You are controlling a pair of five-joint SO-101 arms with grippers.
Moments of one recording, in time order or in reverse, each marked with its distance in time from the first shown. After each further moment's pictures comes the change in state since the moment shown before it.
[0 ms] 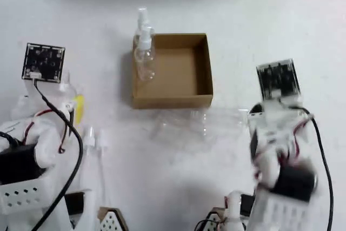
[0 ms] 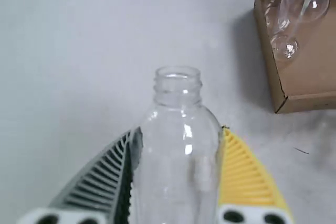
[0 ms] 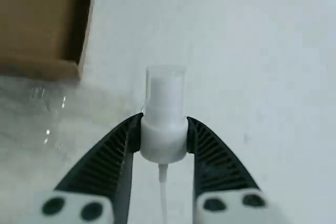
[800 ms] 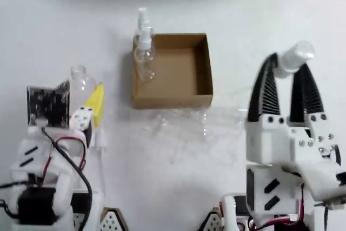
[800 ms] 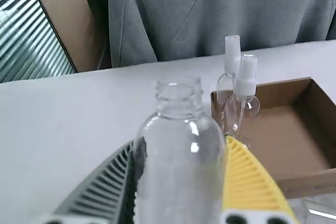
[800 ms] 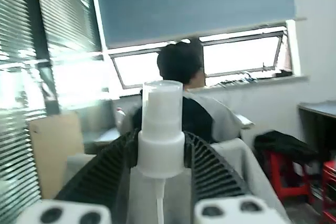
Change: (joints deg) left arm 11.3 -26.9 20.2 -18.6 10.3; right arm -15.2 -14.8 -0.8 -40.1 -33.7
